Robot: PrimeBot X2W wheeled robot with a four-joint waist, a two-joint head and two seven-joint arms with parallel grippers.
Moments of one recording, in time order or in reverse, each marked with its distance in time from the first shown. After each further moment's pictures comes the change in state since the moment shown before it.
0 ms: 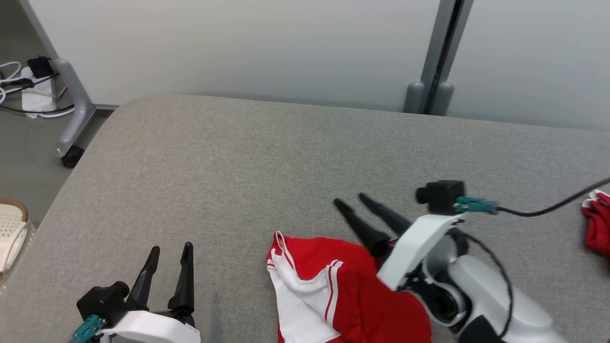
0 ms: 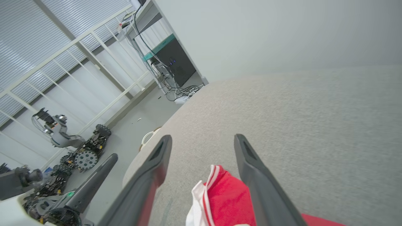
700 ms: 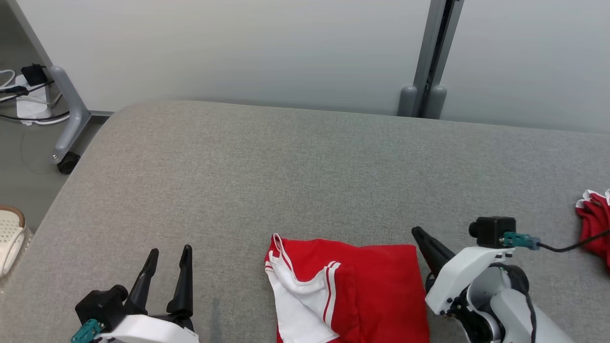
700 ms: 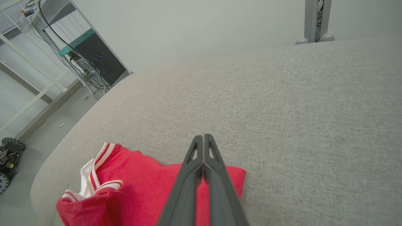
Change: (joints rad) left arm 0.019 0.001 0.008 -0.024 0.011 -0.002 0.000; right arm 0.135 -0.064 -0.248 0.146 -0.219 0.000 -0.039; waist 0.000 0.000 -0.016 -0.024
